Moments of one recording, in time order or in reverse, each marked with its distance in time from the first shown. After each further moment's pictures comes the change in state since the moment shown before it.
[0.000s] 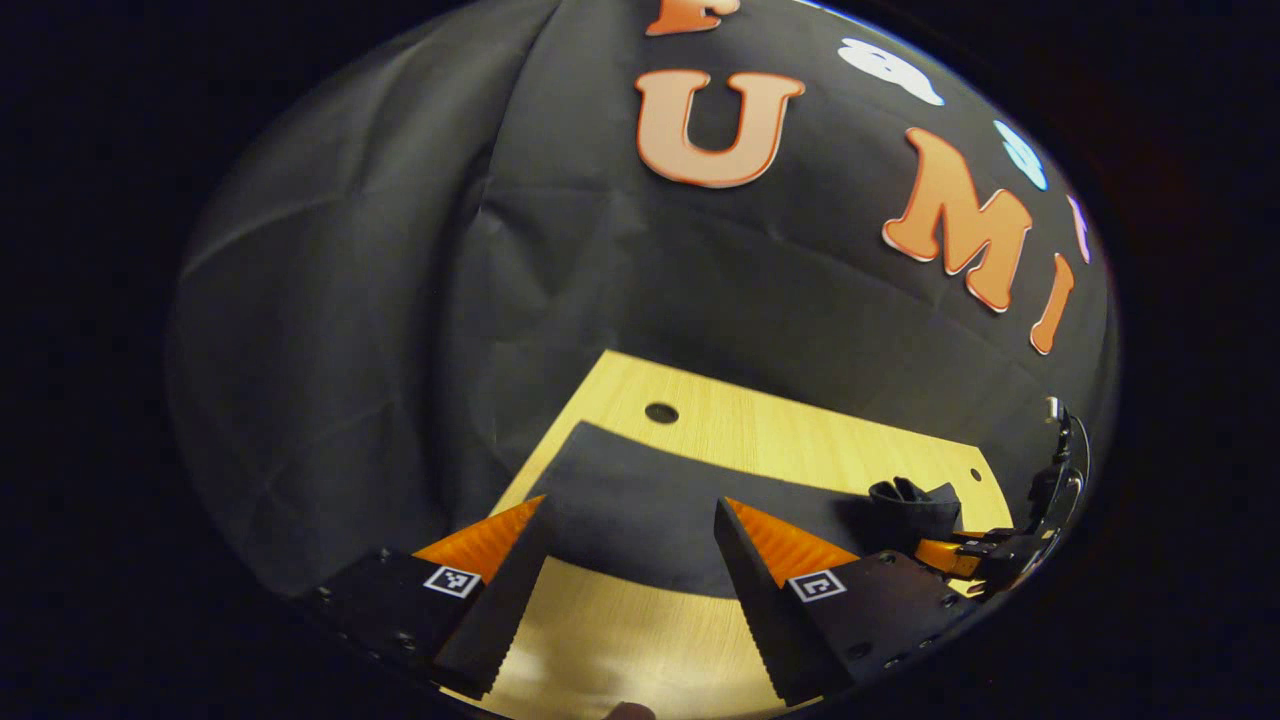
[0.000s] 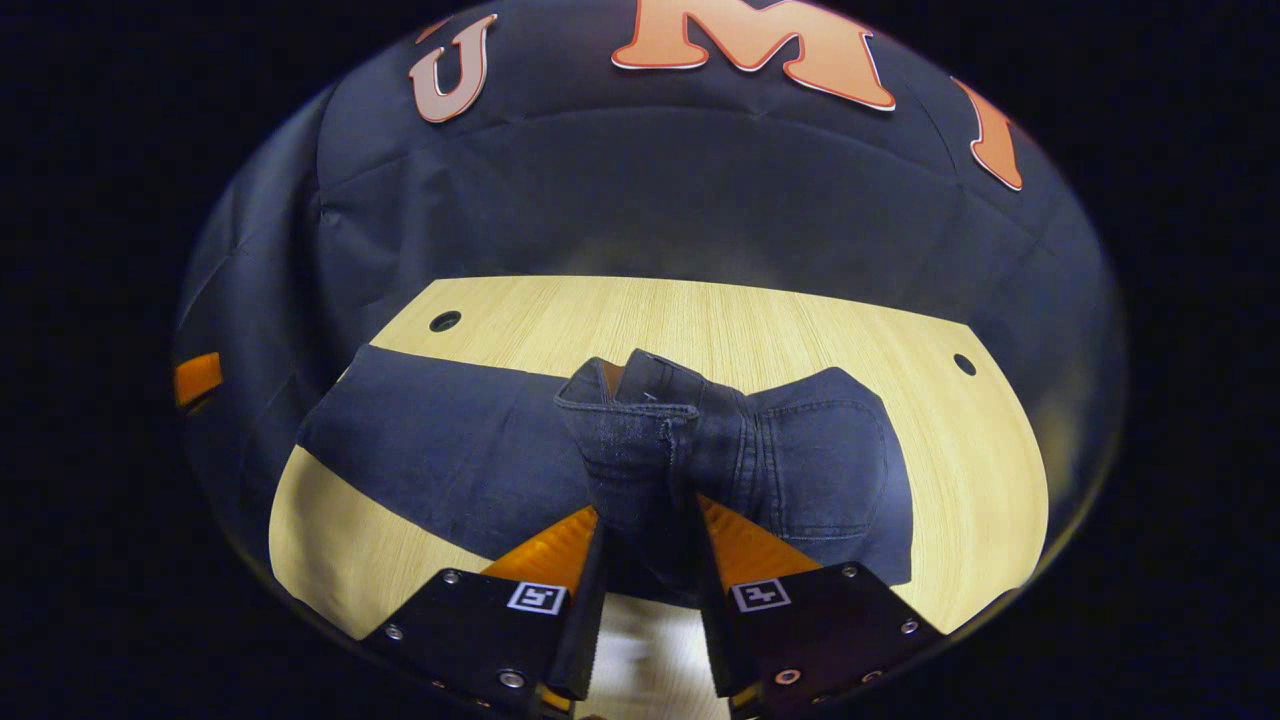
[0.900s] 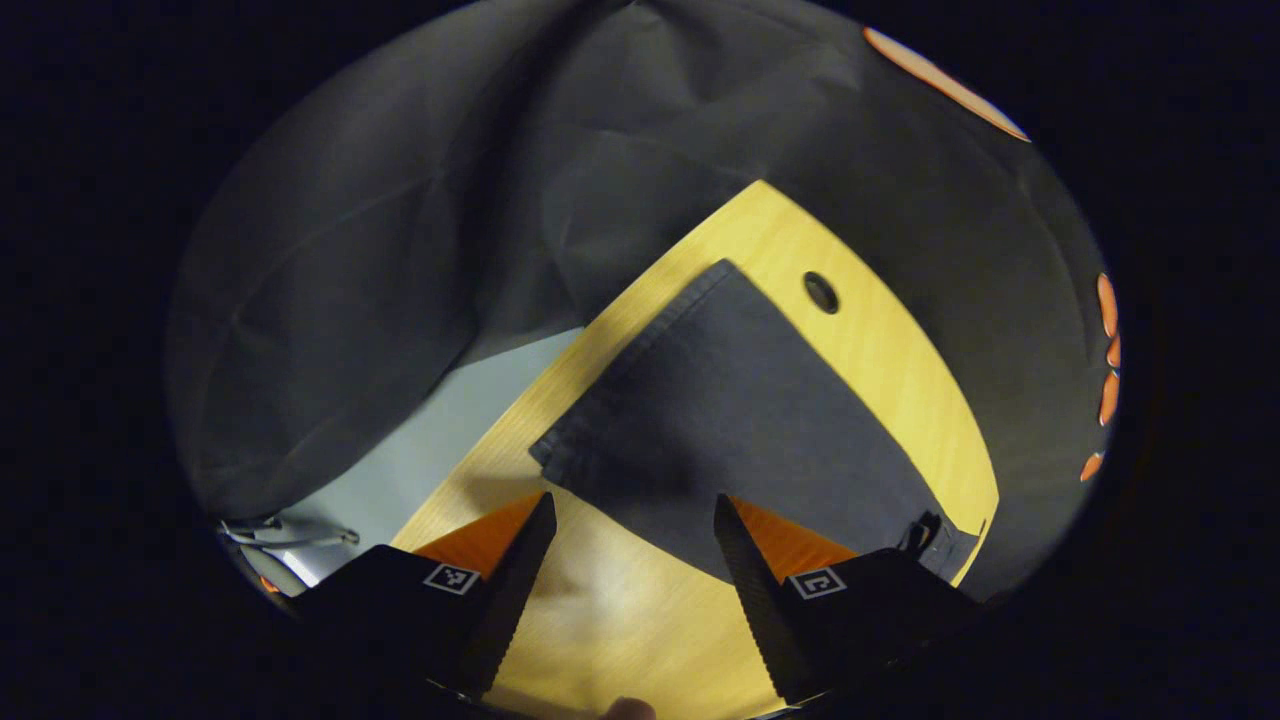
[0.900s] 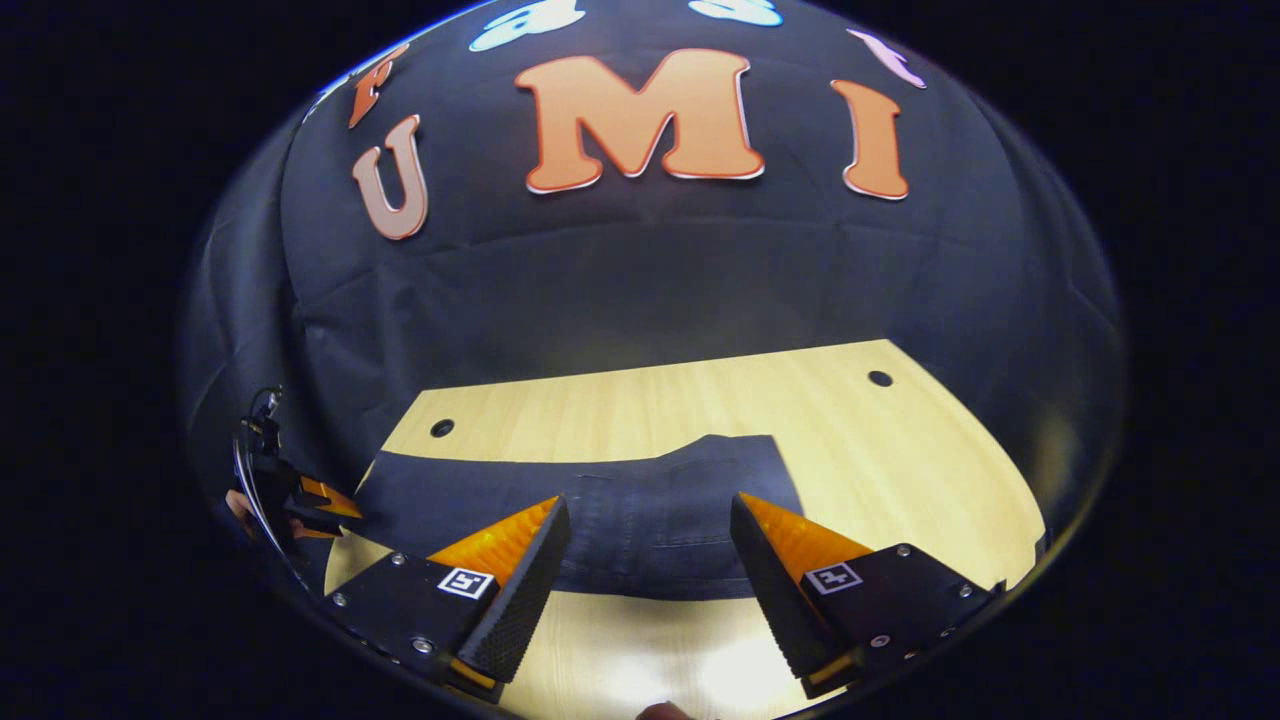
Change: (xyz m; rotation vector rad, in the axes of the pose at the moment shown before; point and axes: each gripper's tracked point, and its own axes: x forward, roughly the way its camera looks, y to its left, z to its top) left arm 0.097 0.065 -0.096 -0.364 0.546 0.227; right arm -0.127 -0.071 0.042 0.202 -0.241 -0.135
